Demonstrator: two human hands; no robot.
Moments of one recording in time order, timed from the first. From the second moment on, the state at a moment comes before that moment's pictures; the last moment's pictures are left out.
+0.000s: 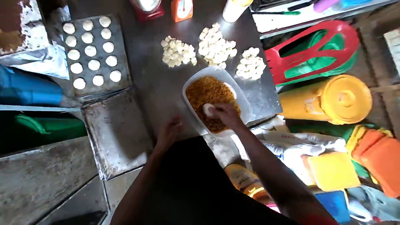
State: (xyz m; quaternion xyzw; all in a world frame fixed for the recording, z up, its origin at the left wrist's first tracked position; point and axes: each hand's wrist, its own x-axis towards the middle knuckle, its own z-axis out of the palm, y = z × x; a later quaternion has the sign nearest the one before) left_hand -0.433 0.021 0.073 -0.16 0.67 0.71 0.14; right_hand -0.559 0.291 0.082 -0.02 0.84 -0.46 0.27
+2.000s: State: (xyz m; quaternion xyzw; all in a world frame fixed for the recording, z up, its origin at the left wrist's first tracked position) left_hand -0.584 0.143 0.090 -0.14 0.78 0.60 0.10; right_hand -0.631 0.336 0.095 -0.07 0.79 -0.56 0.23
